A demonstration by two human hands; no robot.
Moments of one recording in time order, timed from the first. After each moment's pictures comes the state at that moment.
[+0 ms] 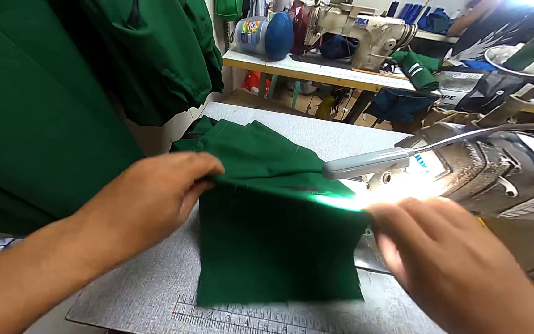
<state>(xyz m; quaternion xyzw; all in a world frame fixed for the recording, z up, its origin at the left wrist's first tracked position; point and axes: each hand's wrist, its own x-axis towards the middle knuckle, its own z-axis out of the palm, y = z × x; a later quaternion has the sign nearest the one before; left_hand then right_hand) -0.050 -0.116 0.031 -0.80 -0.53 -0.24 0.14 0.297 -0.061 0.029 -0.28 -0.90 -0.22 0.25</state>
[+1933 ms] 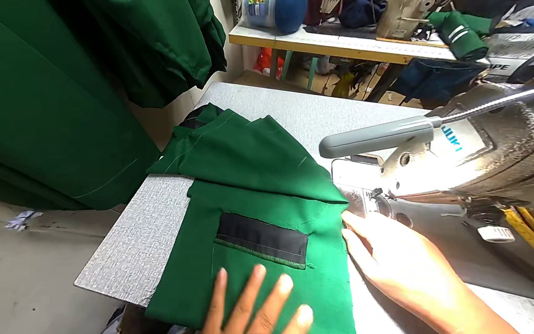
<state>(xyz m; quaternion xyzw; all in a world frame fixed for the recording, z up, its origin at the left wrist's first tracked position) 0.102 -0.243 -0.059 -0.78 -0.59 -0.13 -0.17 0.325 -0.050 -0.079 -0.42 -0.89 -0.02 0.17</state>
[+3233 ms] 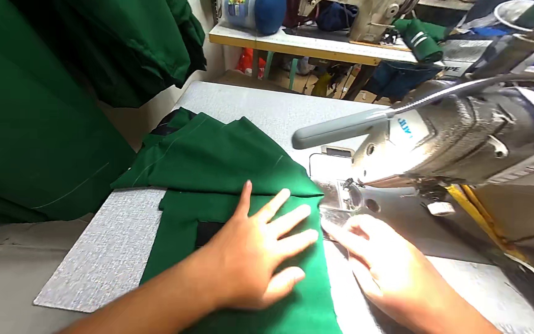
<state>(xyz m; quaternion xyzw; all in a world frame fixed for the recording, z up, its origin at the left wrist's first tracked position) 0.086 -0.121 -0.057 -0.89 -0.43 -0.10 -0.08 0.358 -0.079 -0.071 -0.38 -0.91 0.02 0.18</state>
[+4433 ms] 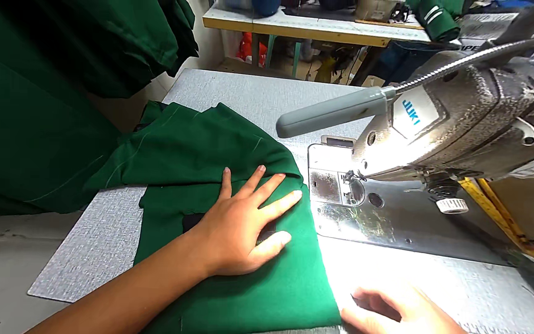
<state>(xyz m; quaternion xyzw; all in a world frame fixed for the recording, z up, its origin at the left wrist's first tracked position) 0.076 -0.102 -0.075 -0.84 -0.52 -0.12 -0.09 0.394 -0.128 -0.048 -0.31 -0.91 0.27 0.08</state>
